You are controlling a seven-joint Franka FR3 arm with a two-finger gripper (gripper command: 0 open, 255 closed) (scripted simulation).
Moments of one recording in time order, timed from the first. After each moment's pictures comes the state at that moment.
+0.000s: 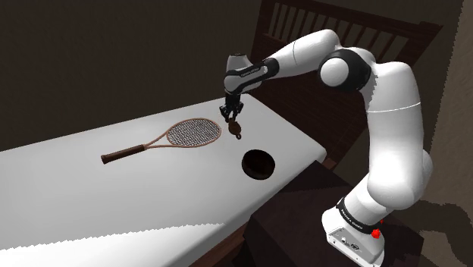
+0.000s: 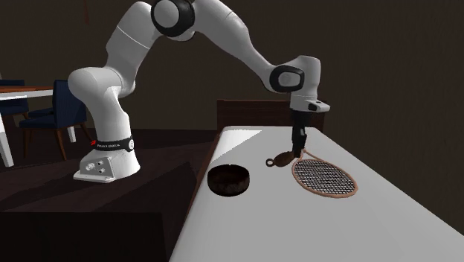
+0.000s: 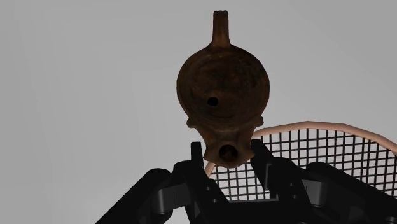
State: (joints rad) arm -0.04 0.68 0.06 -1.58 -0.06 2.20 0.17
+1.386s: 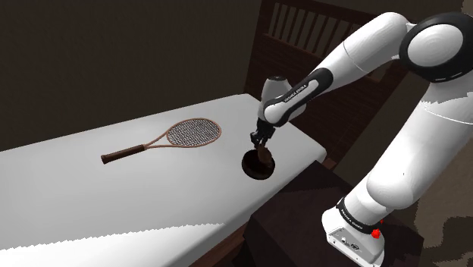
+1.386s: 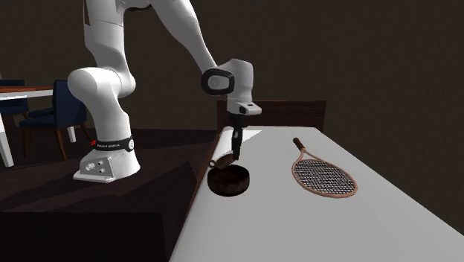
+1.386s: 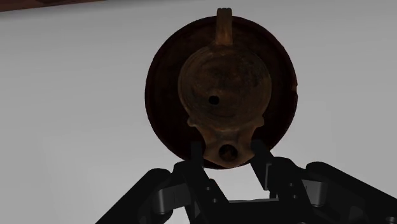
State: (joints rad) arm -0.07 0.13 0.07 -2.50 -0.04 2.58 0.17
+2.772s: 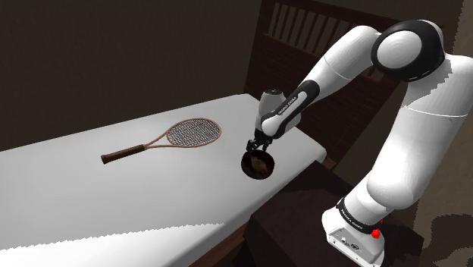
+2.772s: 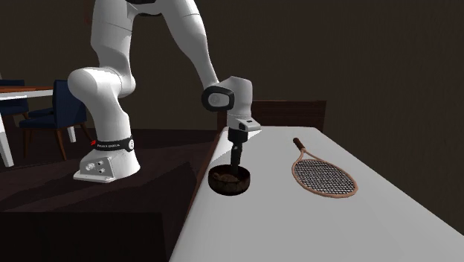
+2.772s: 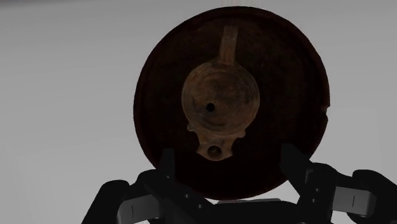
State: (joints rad) arm -0.06 0.28 0.06 -2.49 -0.07 2.73 0.19
